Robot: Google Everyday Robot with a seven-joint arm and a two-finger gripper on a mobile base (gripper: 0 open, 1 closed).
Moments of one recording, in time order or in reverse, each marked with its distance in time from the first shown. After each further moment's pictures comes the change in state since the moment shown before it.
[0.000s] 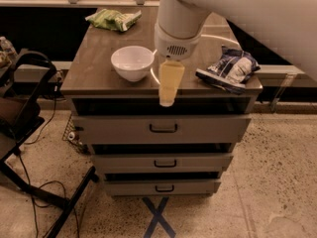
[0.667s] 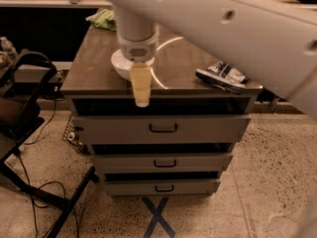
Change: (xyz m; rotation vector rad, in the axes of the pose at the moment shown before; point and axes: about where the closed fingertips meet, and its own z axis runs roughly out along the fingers) arm -0.052 -0.010 0.047 -0.085 0.133 -0.074
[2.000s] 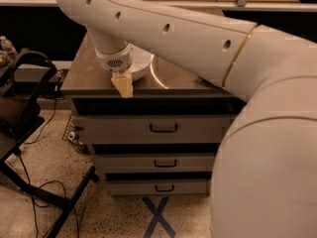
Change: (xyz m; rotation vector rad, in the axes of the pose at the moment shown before) arm -0.046 -0.012 0.060 -0.070 0.080 -0.062
